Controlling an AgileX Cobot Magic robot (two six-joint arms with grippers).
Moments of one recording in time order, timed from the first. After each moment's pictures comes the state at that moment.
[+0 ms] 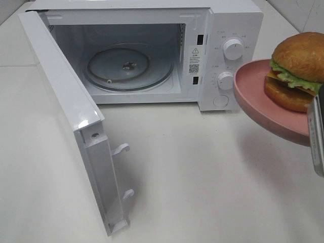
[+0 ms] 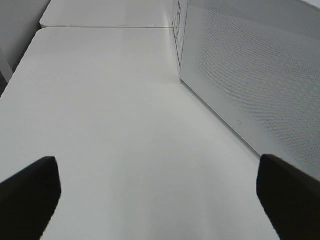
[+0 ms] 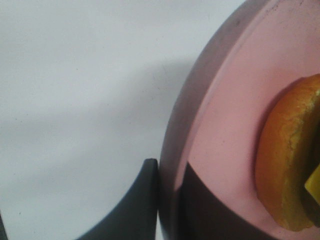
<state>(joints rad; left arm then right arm) -0.03 0.00 -0.50 -0.05 1.05 0.02 0.63 0.92 -0.60 -0.42 0.80 -0.72</state>
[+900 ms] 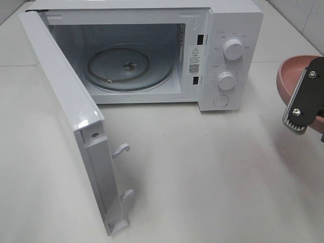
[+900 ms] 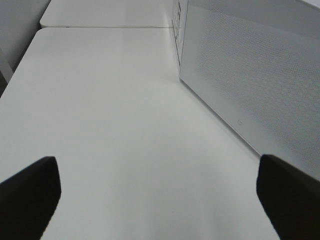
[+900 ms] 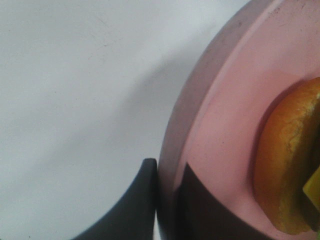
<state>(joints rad) -0.03 0.00 -0.50 -0.05 1.05 0.02 0.63 1.09 -0.60 -0.69 0.81 -0.03</state>
